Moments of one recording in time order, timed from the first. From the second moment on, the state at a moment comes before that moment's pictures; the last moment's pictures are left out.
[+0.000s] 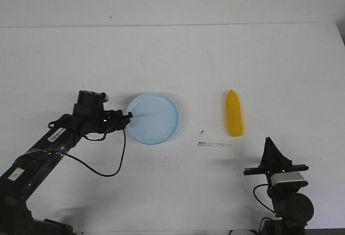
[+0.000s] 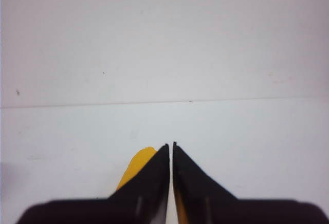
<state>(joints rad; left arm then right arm) -0.26 1.53 1.05 -0.33 0.37 -0.47 0.03 0.00 0.01 0.12 -0.05 0.08</state>
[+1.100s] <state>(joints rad) -0.46 1.61 1.05 -0.27 0.28 -0.66 0.03 0.00 0.01 0.12 -0.05 0.08</state>
